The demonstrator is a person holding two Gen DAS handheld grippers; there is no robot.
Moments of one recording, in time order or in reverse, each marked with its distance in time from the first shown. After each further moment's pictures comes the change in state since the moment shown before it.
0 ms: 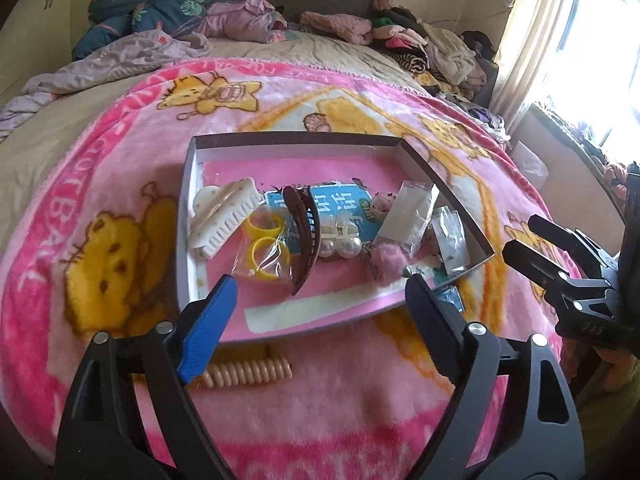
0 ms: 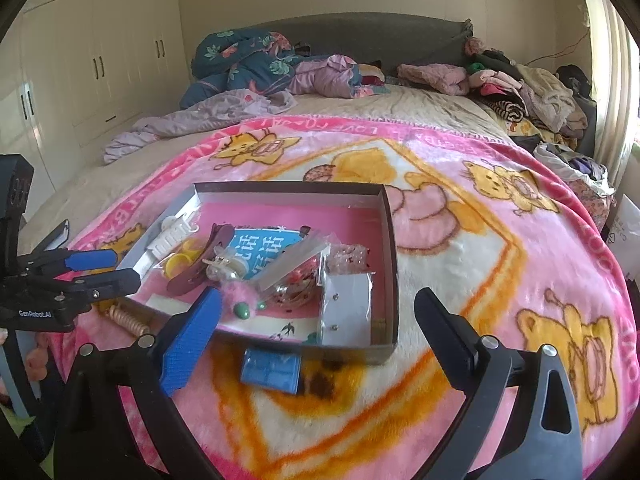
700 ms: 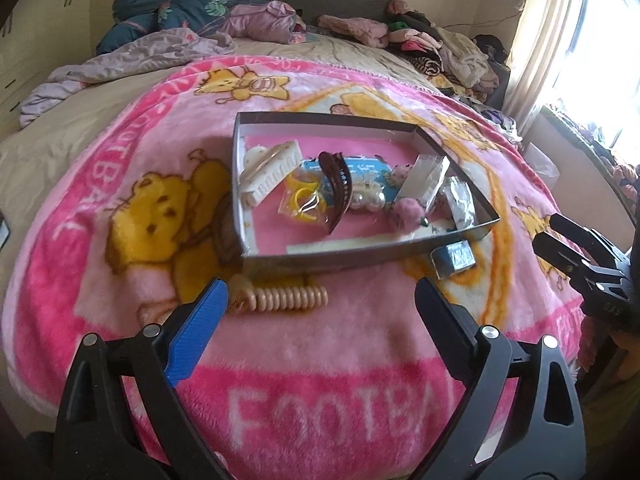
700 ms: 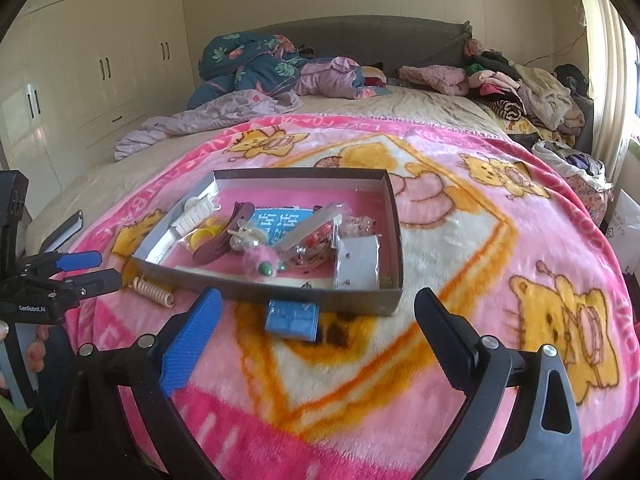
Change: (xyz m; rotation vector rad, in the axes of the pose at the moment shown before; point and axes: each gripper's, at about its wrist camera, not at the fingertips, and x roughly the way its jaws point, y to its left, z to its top) left arm -0.037 0.017 -0.046 -0.024 -0.012 0.059; right arm -0.036 0.014 -0.032 0.004 -0.008 0.010
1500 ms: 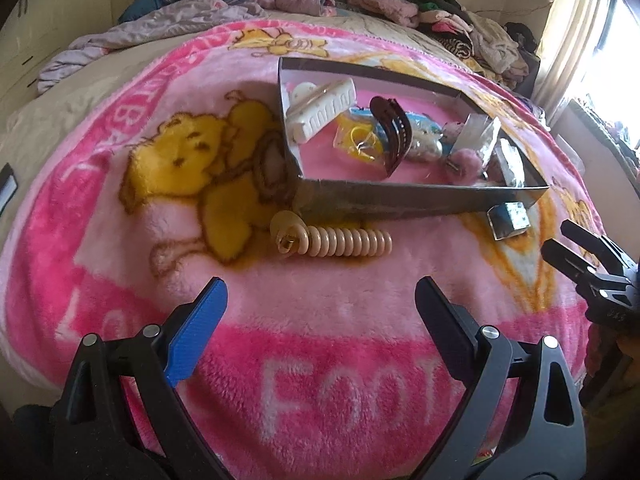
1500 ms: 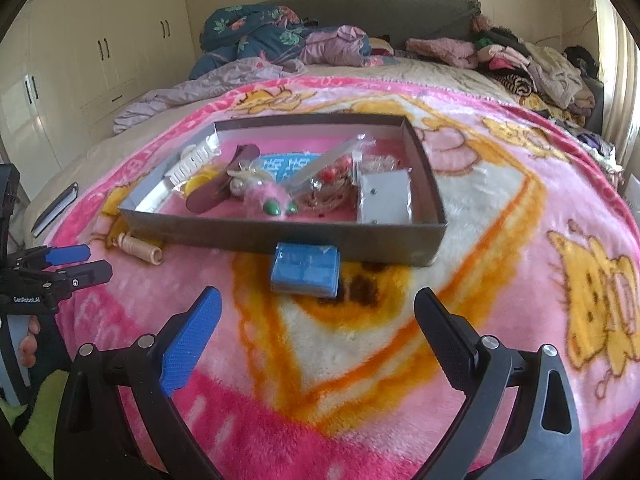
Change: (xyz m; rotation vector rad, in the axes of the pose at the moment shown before) left arm 0.029 0.029 -0.034 -0.049 0.082 0.077; right arm 0.049 0.011 -0.036 0.004 0.099 0.018
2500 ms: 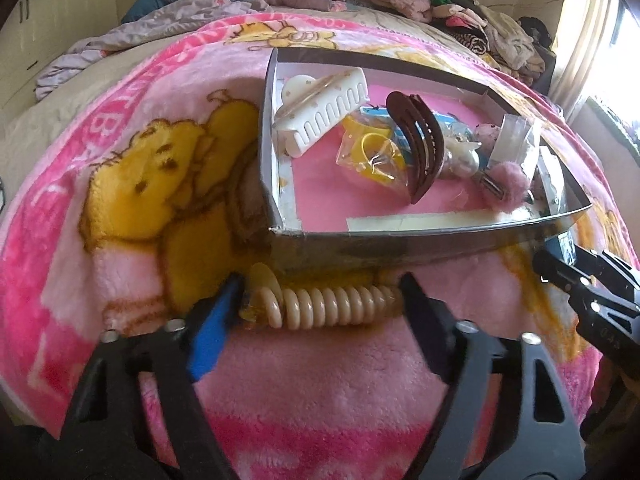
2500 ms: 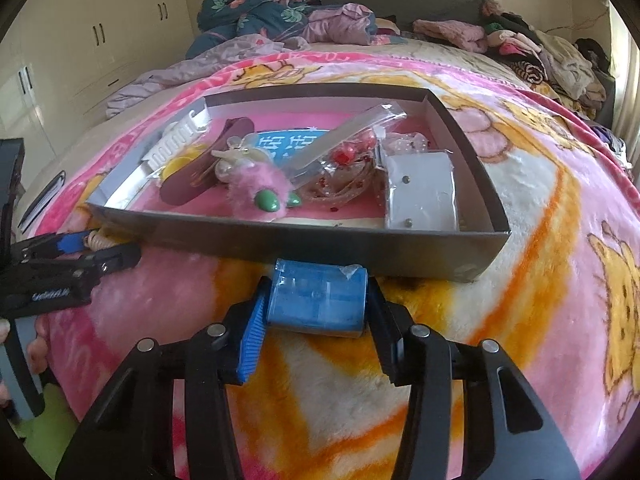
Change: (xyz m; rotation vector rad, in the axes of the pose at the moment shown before) left arm 0.045 -0.009 0.023 0.000 -0.002 0.059; right arm 0.050 0.006 0.009 -0.015 0.065 0.010
